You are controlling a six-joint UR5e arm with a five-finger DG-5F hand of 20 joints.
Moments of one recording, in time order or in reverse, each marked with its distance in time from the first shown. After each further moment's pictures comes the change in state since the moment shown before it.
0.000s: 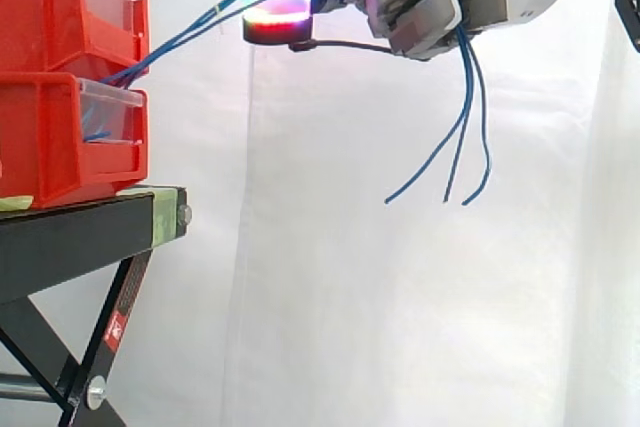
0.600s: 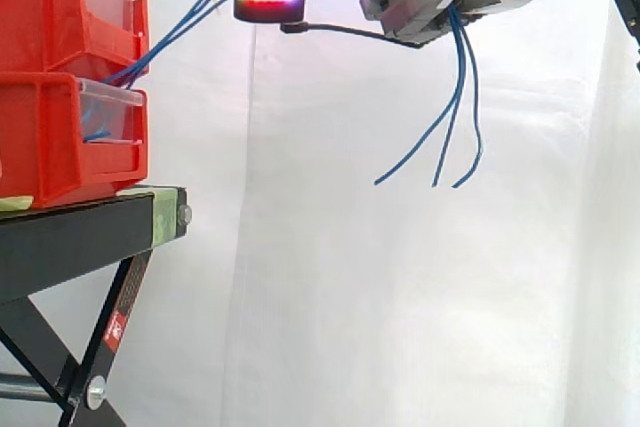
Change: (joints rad) arm 0.004 0.000 0.021 -0.012 0.001 0.031
